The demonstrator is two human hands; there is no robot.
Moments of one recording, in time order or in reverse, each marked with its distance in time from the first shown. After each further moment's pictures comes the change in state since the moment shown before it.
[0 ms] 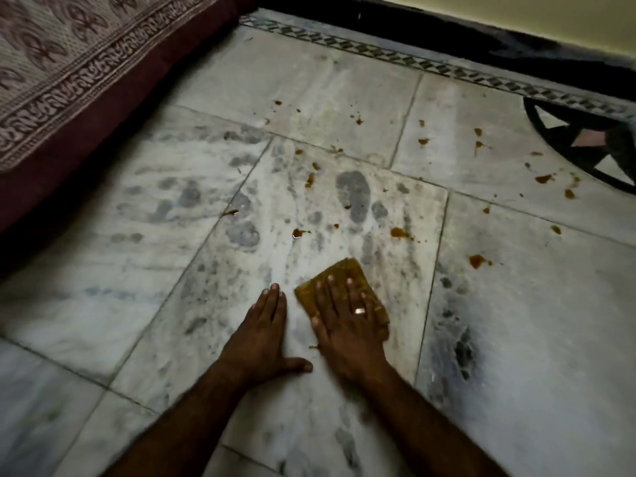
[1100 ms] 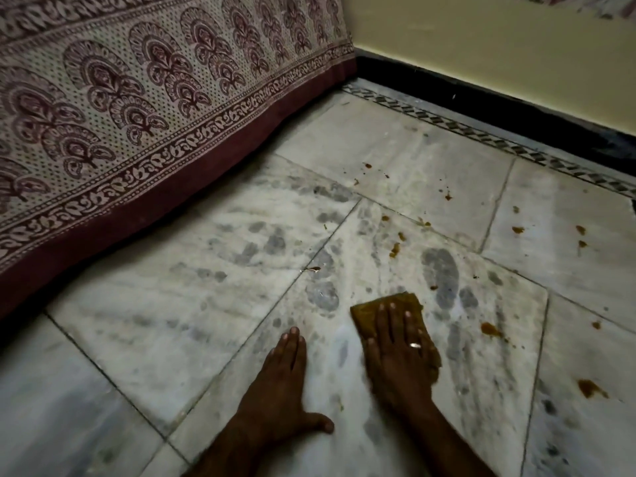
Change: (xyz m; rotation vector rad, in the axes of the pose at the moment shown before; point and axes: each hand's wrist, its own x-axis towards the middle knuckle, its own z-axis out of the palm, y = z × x) left_hand 0.000 -0.086 -0.023 -0.151 0.076 -0.156; right_hand 0.111 -0.031 0.000 -0.044 0.059 0.048
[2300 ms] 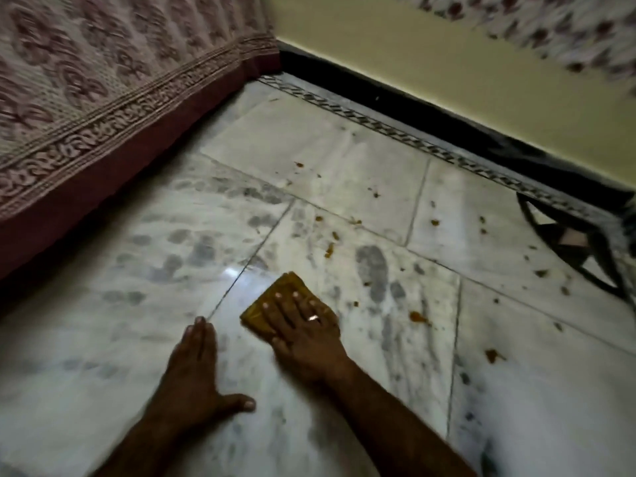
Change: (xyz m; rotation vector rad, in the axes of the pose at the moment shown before) left_hand 0.041 -0.049 -0.019 -0.069 0.062 -0.080; right_hand 0.047 -0.038 -0.015 -0.184 -0.210 -0.362
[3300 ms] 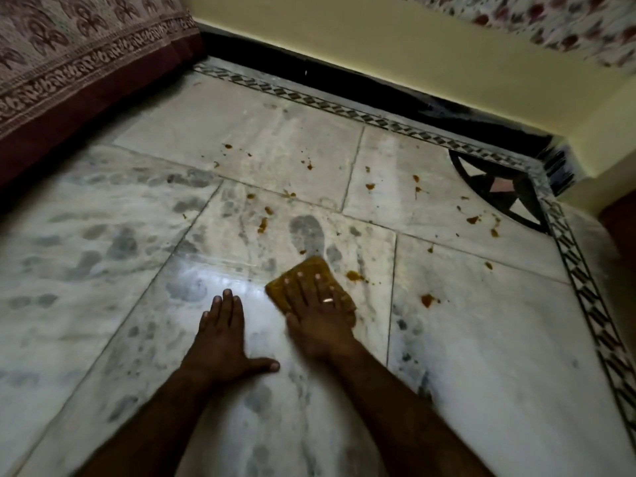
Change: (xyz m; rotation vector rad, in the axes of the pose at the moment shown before) left_hand 0.021 0.142 0.037 0.173 -0.152 0.153; right_hand -0.086 0.085 0.006 0.181 -0.020 0.300
